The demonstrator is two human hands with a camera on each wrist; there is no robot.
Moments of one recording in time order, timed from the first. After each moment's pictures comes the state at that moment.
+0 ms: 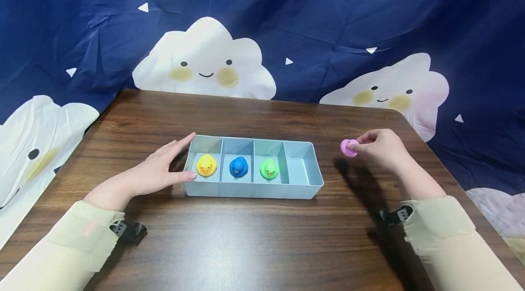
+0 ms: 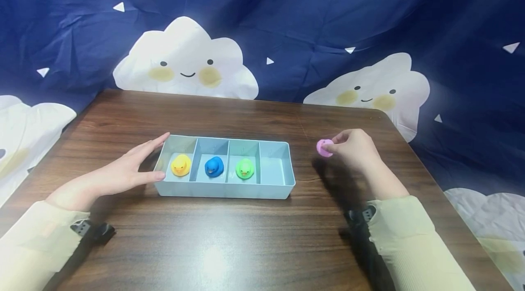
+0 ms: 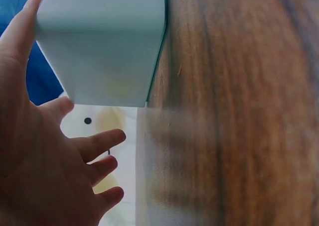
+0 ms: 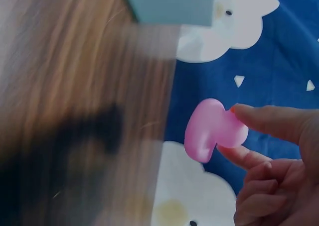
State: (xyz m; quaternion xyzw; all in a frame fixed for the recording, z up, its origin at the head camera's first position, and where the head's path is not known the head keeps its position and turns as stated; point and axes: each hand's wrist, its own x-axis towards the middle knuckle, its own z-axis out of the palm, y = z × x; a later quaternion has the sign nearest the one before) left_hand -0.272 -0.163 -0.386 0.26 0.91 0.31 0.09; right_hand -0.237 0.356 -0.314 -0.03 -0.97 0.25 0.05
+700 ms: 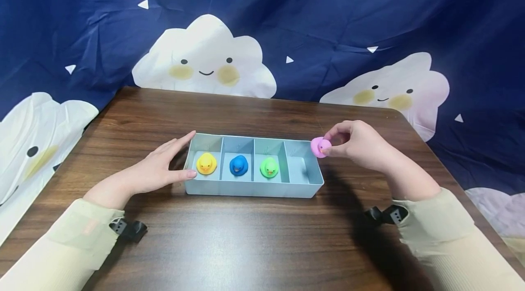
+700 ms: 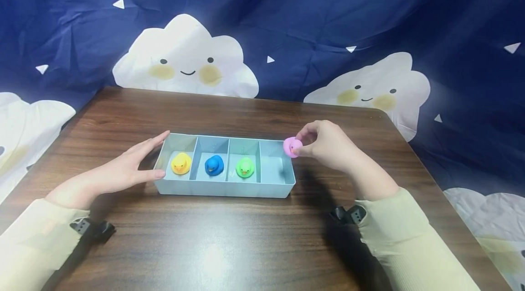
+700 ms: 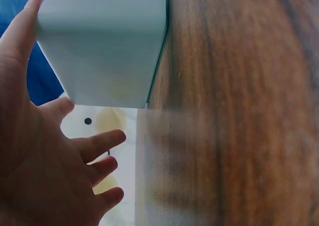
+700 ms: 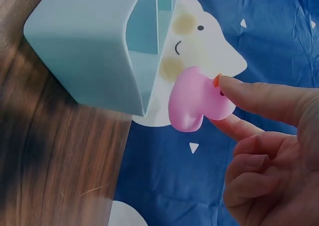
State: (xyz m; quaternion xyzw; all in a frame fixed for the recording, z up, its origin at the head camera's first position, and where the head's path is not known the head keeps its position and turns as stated) left_hand -0.272 -0.163 -0.386 0.26 0.91 0.31 0.10; right_hand -0.226 0.284 -0.277 0.09 -0.96 0.26 0.00
